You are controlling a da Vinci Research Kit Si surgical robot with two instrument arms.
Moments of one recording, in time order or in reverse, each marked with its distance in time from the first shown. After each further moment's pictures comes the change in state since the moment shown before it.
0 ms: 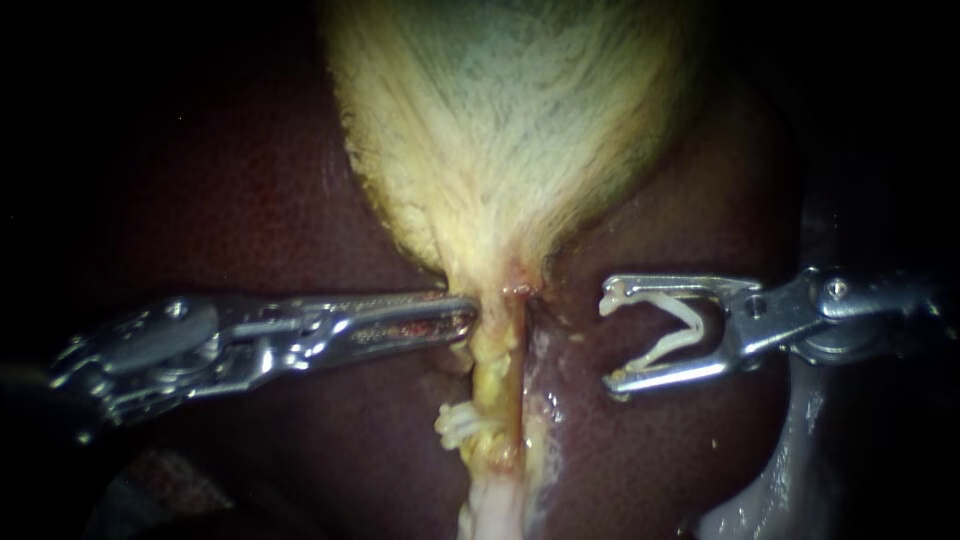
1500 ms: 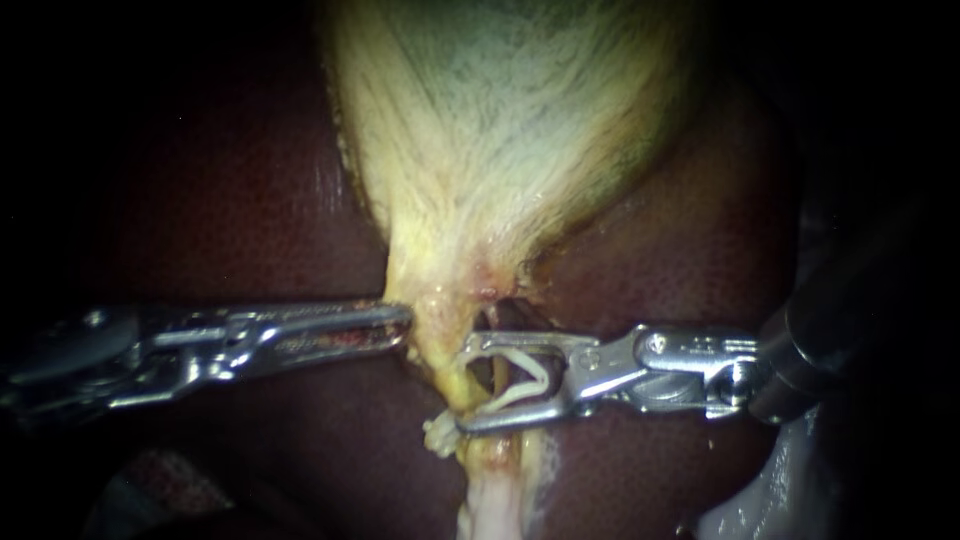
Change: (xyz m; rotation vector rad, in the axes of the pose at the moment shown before) right arm -0.009 0.002 0.015 0.020 -0.010 0.167; left arm -0.001 0.000 -0.007 -0.008 0.002 -0.004
